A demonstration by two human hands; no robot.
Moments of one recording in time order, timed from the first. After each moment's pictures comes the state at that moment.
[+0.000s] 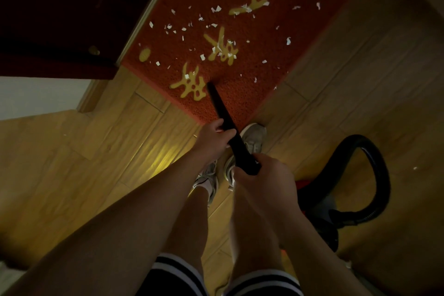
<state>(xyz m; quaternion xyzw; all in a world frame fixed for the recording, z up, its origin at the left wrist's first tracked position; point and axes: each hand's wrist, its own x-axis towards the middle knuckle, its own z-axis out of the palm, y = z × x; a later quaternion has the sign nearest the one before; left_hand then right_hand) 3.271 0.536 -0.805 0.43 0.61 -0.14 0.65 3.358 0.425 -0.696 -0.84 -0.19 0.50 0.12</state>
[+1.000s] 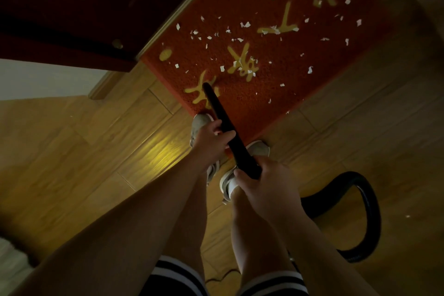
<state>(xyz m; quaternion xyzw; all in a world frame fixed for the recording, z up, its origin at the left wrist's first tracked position) 3.272 0.579 -0.822 0.40 0.67 -0.06 0.62 3.396 0.479 -0.714 -0.79 -0.32 0.51 0.11</state>
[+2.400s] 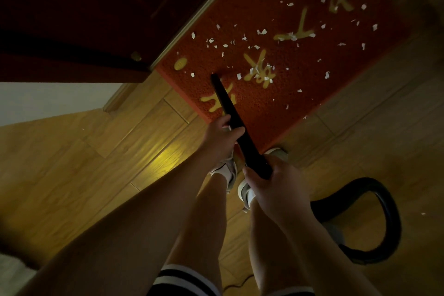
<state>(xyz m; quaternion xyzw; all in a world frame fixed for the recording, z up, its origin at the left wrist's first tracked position) 3.234 0.650 -0.810 0.41 0.64 -0.09 0.64 3.337 0.536 -0.714 -0.81 -0.28 0.50 0.13</state>
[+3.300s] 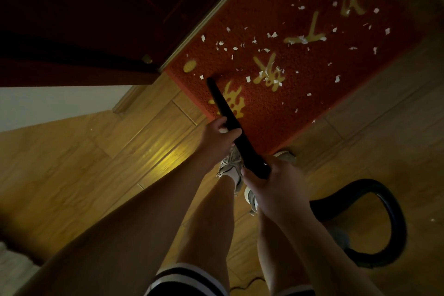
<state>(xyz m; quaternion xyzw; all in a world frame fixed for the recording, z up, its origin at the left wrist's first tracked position) 3.203 0.666 -0.821 0.41 0.65 -0.06 0.63 3.319 0.561 -0.716 -0.81 -0.31 0.49 0.13</state>
